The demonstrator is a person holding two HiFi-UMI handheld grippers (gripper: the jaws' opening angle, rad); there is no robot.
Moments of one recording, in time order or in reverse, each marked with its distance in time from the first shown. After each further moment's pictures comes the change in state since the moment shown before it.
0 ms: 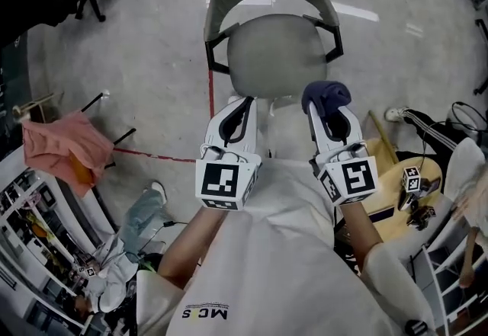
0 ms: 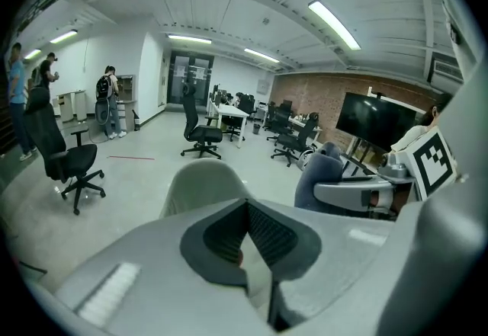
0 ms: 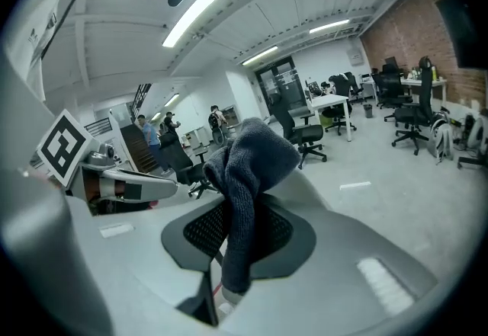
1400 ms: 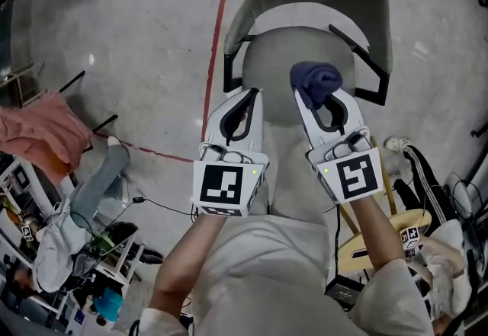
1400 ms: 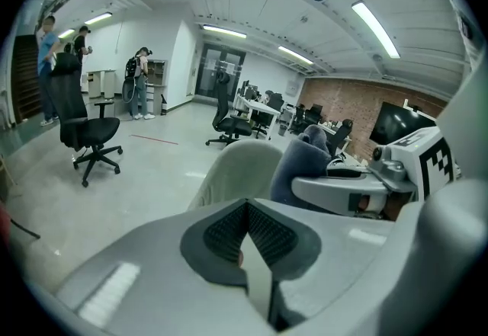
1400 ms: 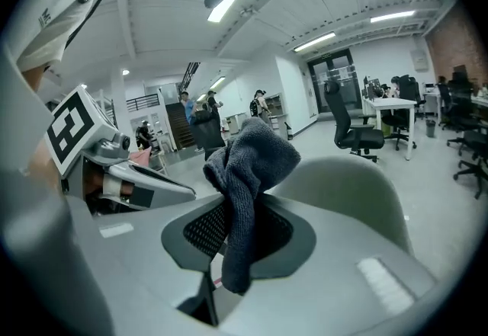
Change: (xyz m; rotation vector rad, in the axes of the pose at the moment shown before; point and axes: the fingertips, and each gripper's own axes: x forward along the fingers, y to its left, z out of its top) left arm 0.110 0.168 -0.052 -0.170 -0.023 0.126; right arm 0.239 0.047 -0.019 -0.259 0.015 0.274
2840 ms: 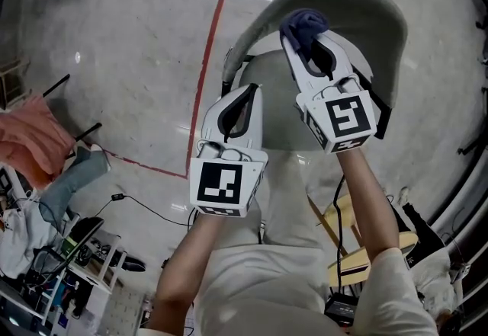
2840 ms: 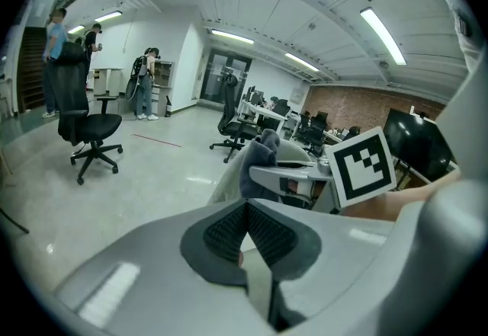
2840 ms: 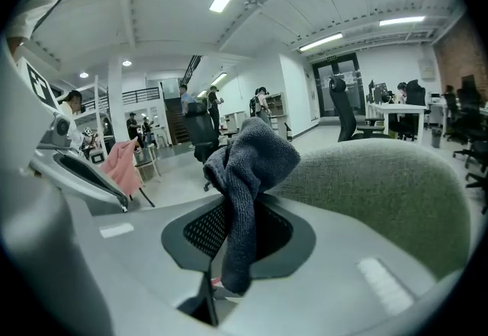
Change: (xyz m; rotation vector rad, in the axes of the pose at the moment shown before) left arm 0.072 0.053 0.002 -0.032 -0.057 0.016; right arm 0.149 -0.079 -0.023 -0.080 0.043 -0.015
